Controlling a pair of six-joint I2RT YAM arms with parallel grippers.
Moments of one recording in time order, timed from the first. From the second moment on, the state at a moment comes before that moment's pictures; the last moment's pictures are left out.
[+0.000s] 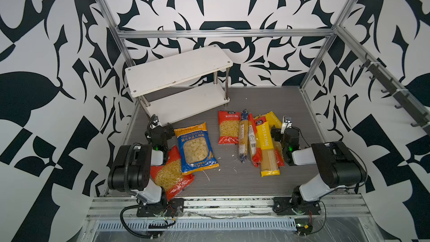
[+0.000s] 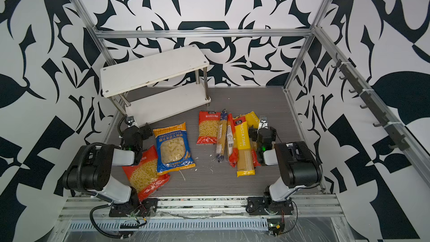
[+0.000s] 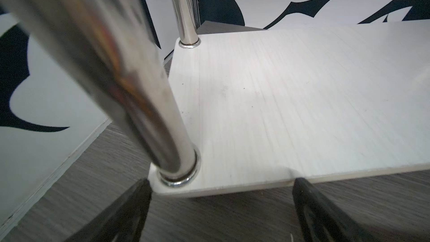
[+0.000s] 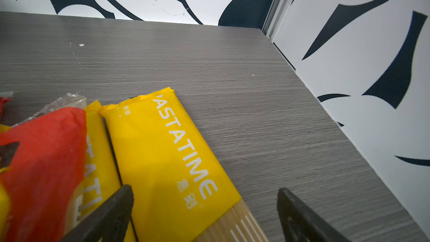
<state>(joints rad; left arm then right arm) 0.00 1.57 0.35 0.86 -0.29 -0.11 0.09 1.58 0.32 0.86 0.27 0.00</state>
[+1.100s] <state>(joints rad) 0.00 1.57 0.35 0.86 -0.29 -0.11 0.09 1.58 0.32 0.86 0.27 0.00</state>
